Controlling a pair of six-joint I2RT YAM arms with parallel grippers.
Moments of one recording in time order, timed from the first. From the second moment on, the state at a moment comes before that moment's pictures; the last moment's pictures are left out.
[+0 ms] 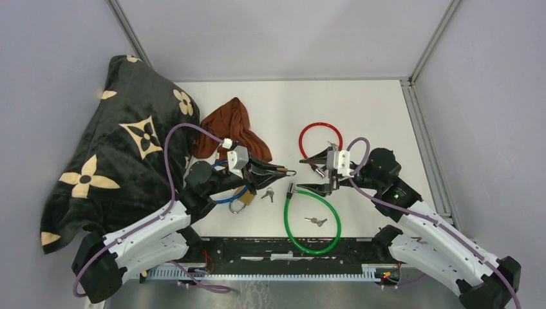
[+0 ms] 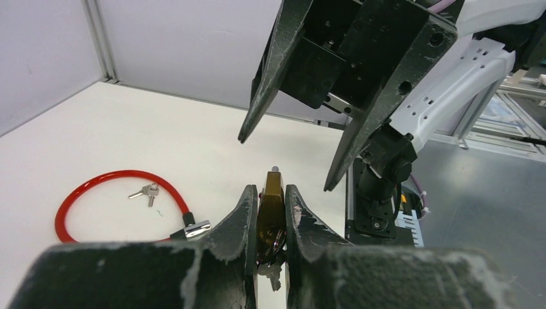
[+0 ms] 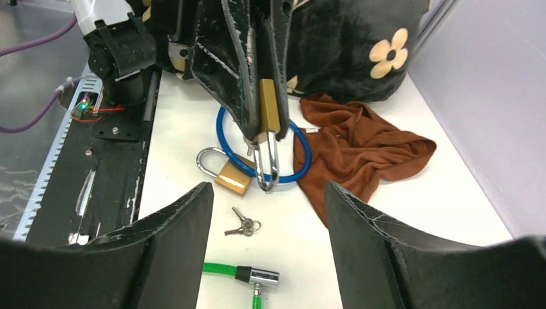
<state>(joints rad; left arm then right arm) -0.78 0.88 0.48 0.62 0.55 -0.19 0.69 0.80 0.66 0.09 -0.75 -0.30</state>
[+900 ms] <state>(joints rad) -0.77 0.84 0.41 0.74 0.55 -0.40 0.65 0.93 0.50 0.67 -0.88 0.20</state>
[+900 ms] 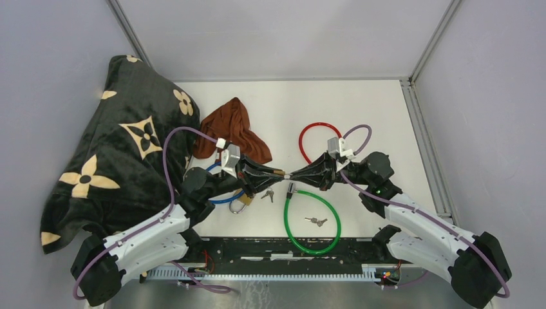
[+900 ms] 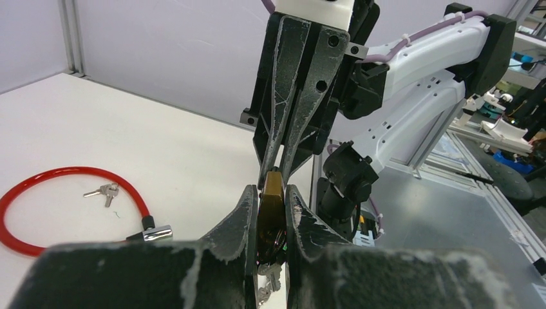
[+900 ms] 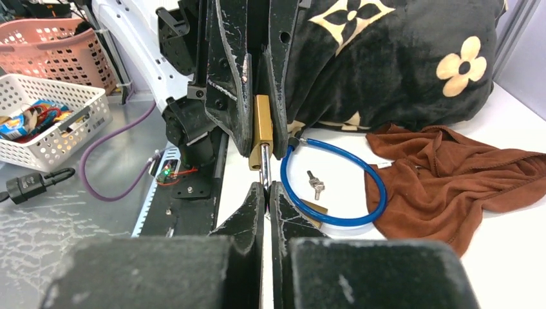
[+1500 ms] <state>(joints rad) -0.77 0.88 0.41 0.87 0.52 -0.55 0.65 0.96 0.48 0.90 -0.86 0.36</state>
